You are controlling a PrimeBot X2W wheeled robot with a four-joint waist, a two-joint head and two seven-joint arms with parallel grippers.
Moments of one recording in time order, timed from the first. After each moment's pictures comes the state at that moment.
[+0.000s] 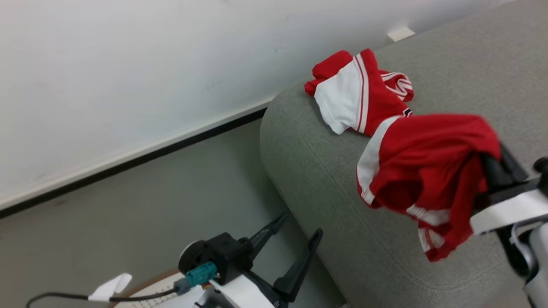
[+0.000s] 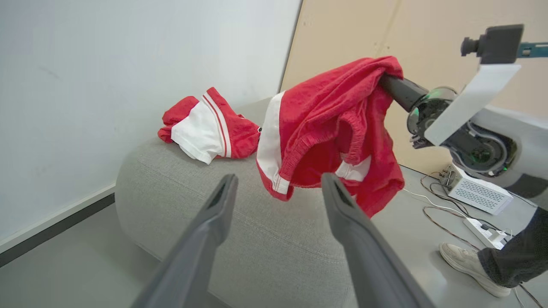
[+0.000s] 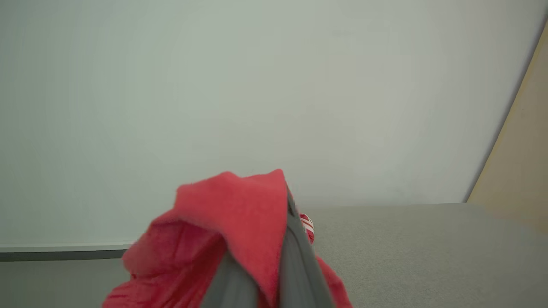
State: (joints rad) left arm -0.39 0.38 -0.89 -0.11 -0.64 0.20 -0.13; right arm -0.48 -0.33 0.27 0.36 0.42 0.13 -0.25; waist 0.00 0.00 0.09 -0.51
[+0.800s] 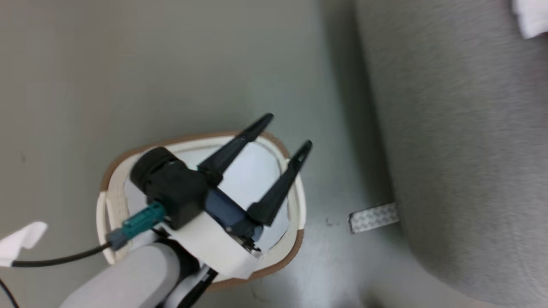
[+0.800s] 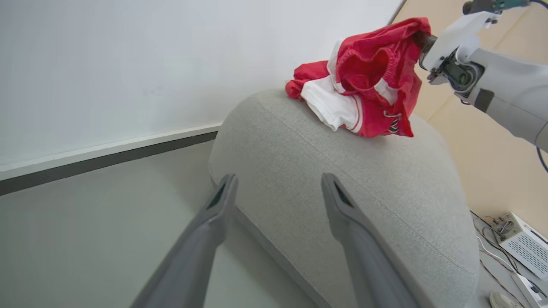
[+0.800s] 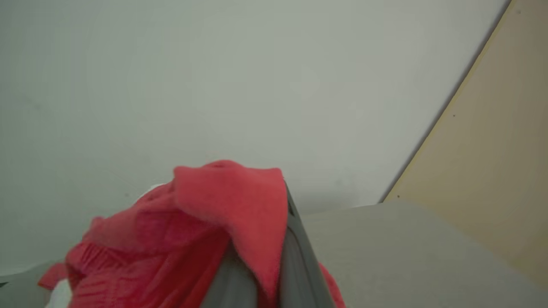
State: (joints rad) left arm -0.64 0.51 -0.79 -0.33 -0.58 0.16 -0.04; right arm -1.09 -0.34 -0.44 0.59 0.00 0.13 -0.14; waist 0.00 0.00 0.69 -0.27
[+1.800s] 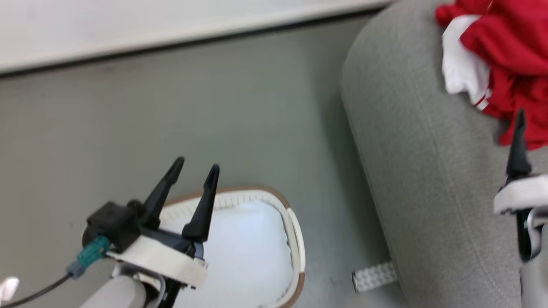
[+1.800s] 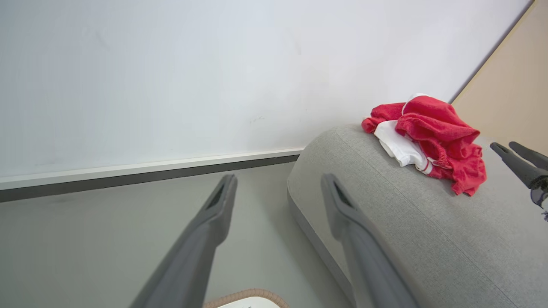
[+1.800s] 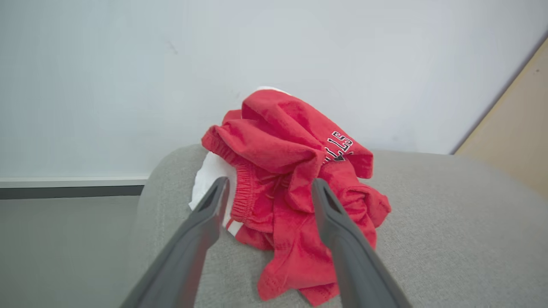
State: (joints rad) left arm -0.37 0.53 -0.62 -0.12 -0.69 0.23 -0.25; right arm -0.60 -0.06 -0.33 0.52 -0.12 0.13 -0.26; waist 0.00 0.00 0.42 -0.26
